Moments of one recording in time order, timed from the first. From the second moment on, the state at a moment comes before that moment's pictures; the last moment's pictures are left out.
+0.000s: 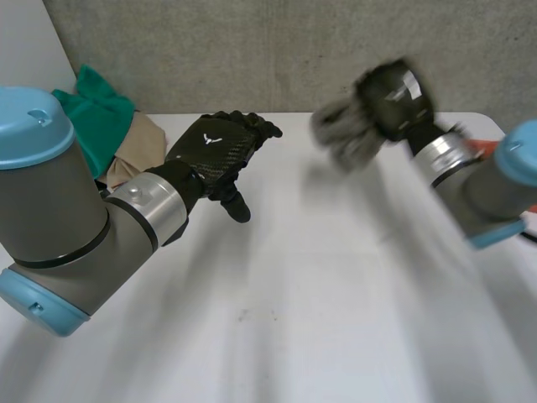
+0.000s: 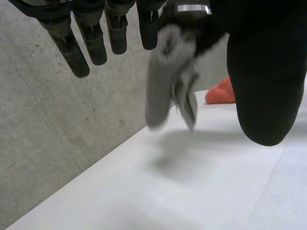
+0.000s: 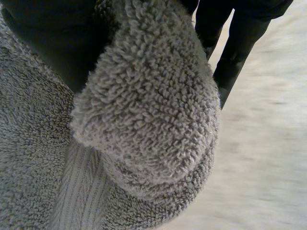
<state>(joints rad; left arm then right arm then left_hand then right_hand) 4.17 -1.86 -1.42 3.19 -1.33 3.32 1.81 -0.93 1.25 -0.71 1.08 2.69 0.24 0.24 0.25 0.24 0.06 1.01 1.13 1.14 1.18 0.91</state>
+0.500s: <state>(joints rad) 4.14 -1.89 -1.42 3.23 -1.32 3.32 1.25 -0.36 0.65 -0.82 0.93 3.05 0.24 0.24 0.25 0.24 0.06 1.01 1.13 1.15 1.20 0.92</state>
